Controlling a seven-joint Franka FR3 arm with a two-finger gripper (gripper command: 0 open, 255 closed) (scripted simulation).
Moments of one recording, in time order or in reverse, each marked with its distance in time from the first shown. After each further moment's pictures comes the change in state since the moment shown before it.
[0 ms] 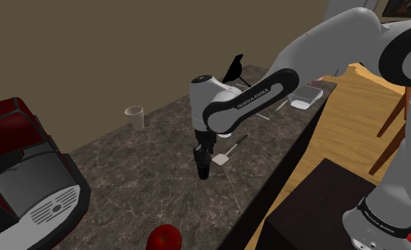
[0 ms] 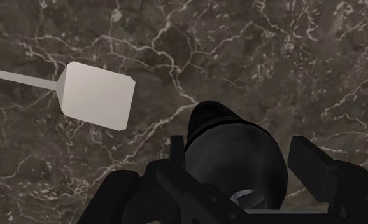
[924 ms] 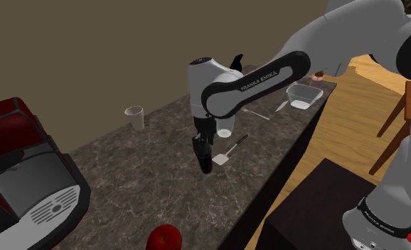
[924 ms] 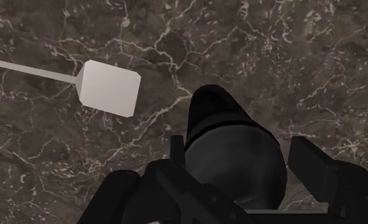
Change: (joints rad) arm -0.006 -0.069 0.009 0.053 0.022 -0.122 -0.010
